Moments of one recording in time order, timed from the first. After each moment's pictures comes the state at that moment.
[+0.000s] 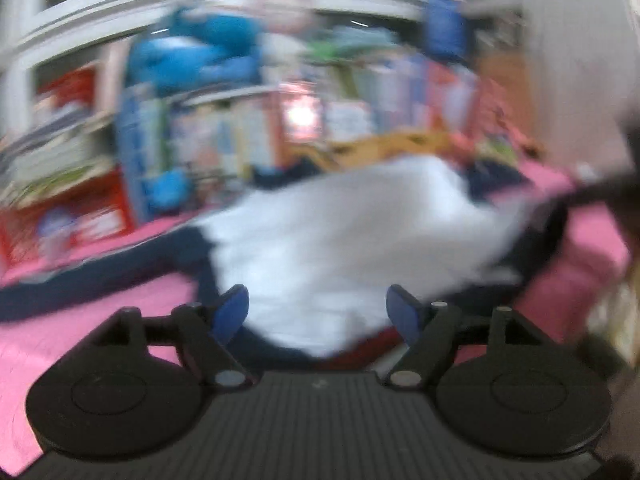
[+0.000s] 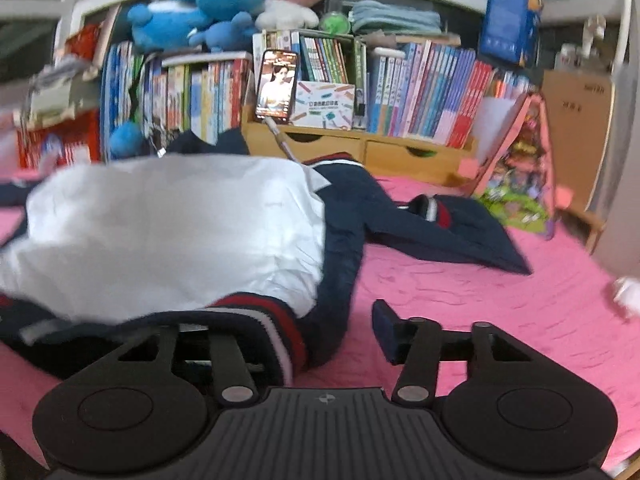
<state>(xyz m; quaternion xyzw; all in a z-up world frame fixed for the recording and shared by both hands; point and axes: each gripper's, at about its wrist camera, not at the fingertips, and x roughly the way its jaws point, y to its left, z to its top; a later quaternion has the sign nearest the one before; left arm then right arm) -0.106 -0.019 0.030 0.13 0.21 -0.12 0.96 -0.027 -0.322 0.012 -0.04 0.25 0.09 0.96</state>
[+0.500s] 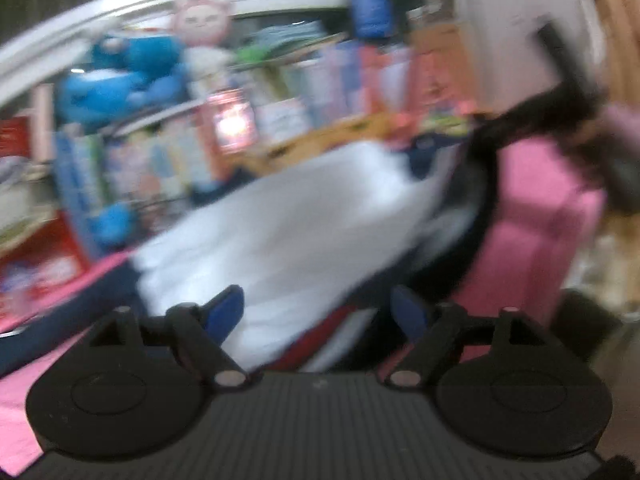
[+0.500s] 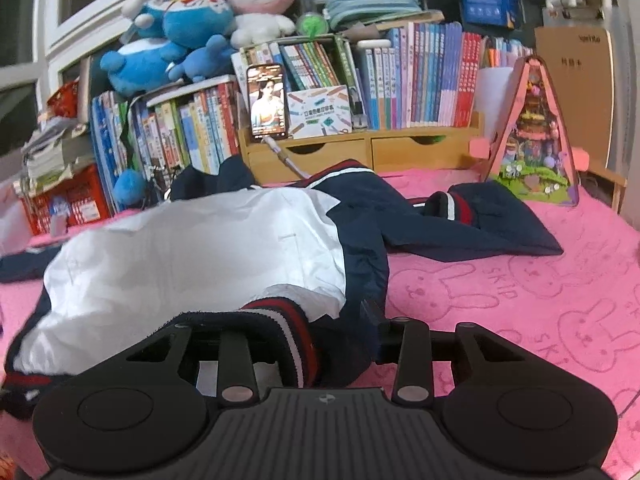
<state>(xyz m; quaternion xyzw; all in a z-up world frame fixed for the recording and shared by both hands) -0.102 -0.058 0.023 0.17 0.19 -0.18 0.95 -0.001 -0.328 0.031 0.05 0.27 0.10 0.96</state>
